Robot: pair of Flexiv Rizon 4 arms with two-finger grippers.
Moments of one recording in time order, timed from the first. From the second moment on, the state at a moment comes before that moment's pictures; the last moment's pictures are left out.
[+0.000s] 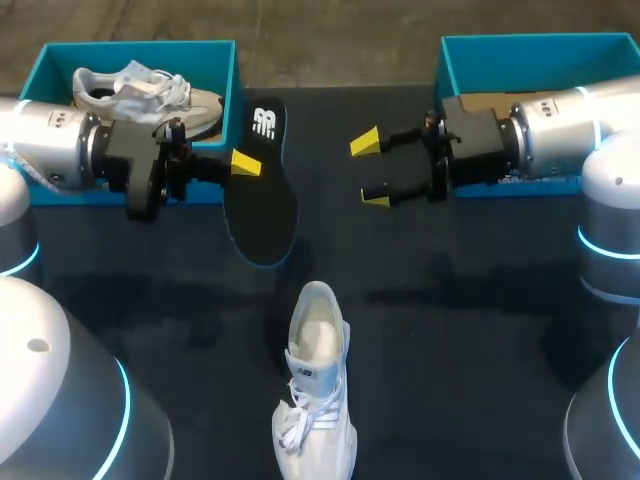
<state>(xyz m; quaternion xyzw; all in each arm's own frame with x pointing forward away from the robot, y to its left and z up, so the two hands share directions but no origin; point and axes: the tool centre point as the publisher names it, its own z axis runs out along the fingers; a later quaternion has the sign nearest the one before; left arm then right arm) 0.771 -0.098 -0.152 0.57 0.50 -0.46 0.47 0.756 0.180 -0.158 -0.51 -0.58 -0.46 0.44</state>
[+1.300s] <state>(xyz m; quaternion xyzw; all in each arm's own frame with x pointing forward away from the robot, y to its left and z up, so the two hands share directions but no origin) 0.793 -0.115 -0.160 0.56 0.51 -0.45 0.48 0.755 0.254 -0.161 -0.43 -0.65 -0.48 0.41</state>
